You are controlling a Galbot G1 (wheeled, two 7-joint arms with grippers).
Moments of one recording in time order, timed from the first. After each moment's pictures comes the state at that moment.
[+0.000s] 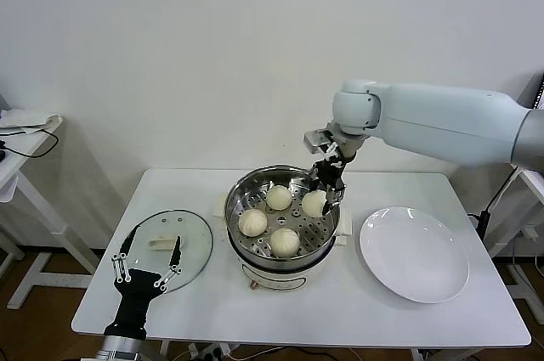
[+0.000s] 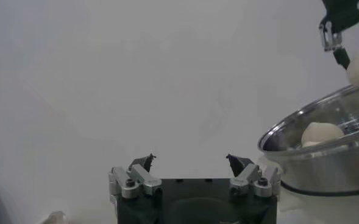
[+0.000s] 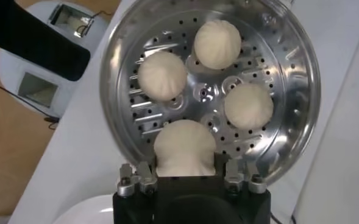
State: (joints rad) left arm 1.71 -1.28 -0.55 -2.12 0.30 -0.22 -0.20; right arm 0.75 1.08 -1.55 1.29 0.55 -0.24 -1.13
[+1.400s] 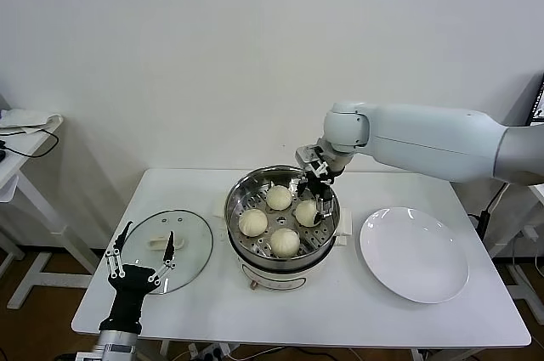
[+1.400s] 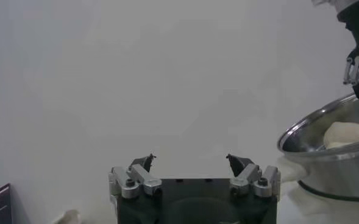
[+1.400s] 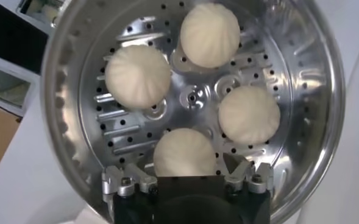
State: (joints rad) left arm 1.68 -1.28 -0.57 -2.10 0.30 -0.21 -0.20; right arm 0.68 1.04 -1.49 1.34 0.53 -0.19 -1.02
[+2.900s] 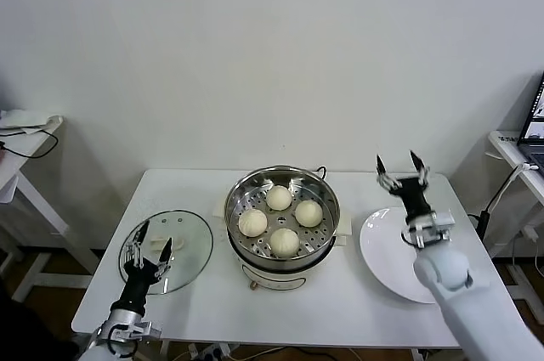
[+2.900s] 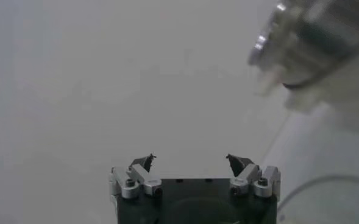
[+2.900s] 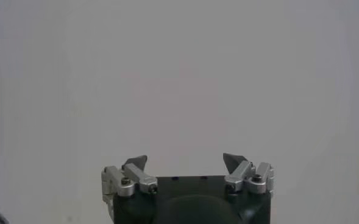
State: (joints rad) left arm 1.48 -1.21 -0.55 -1.77 0.93 -0.12 -0.24; right arm -1.01 0.94 0.28 1.52 0.53 0.31 0.17
